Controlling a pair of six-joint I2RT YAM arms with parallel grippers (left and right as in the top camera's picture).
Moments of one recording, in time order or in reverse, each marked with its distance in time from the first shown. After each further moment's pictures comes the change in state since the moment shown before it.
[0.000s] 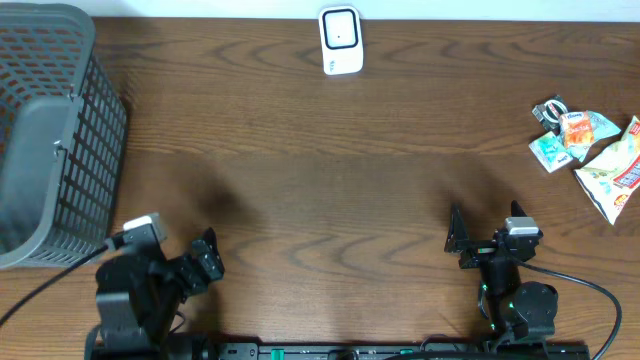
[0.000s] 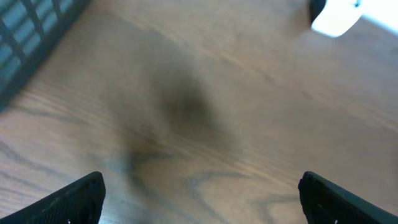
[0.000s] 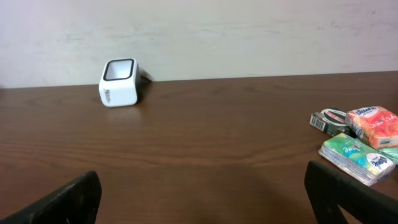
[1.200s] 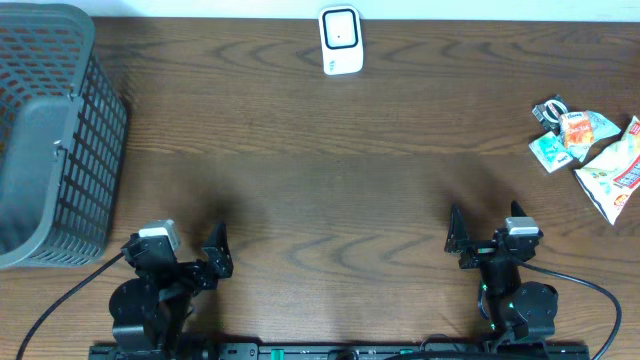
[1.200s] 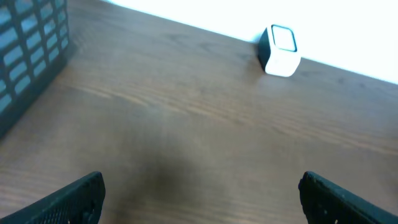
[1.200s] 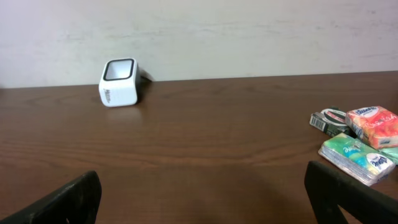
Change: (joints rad) left arm 0.000 -0.264 -0.289 0.335 0.079 0.103; right arm 0.000 0.000 0.000 0.000 0.000 0.000
